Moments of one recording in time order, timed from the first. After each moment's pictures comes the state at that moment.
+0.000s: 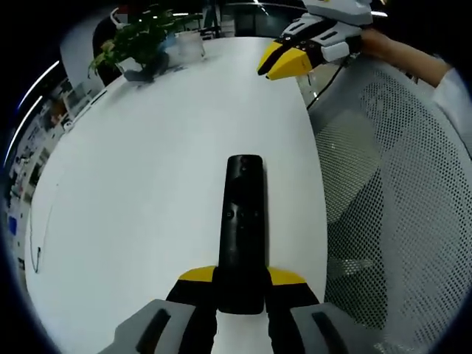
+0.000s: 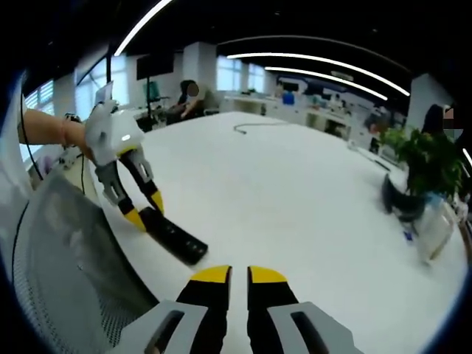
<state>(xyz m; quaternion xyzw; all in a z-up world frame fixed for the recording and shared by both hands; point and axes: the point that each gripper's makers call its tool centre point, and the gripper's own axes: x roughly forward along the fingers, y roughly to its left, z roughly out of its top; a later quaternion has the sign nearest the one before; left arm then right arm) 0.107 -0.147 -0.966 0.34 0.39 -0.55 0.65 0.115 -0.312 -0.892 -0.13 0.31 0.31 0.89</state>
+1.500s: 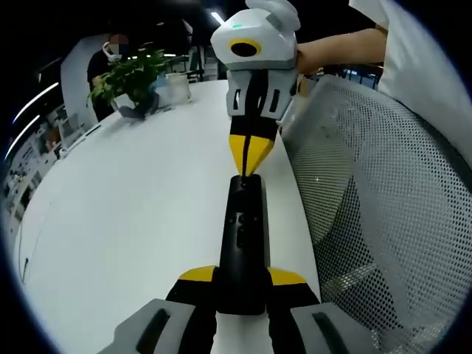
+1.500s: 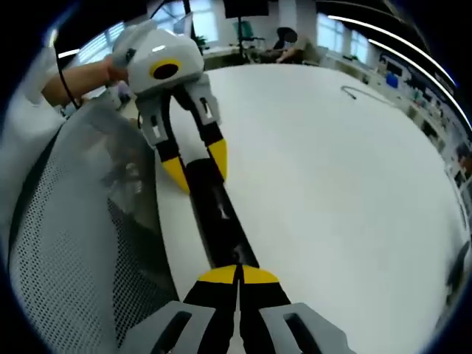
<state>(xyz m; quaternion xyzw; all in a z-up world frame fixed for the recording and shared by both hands) 0.101 -0.150 -0.963 0.26 0.29 -0.63 0.67 0.103 -0.236 -0.955 -0.26 0.42 0.53 0.69</state>
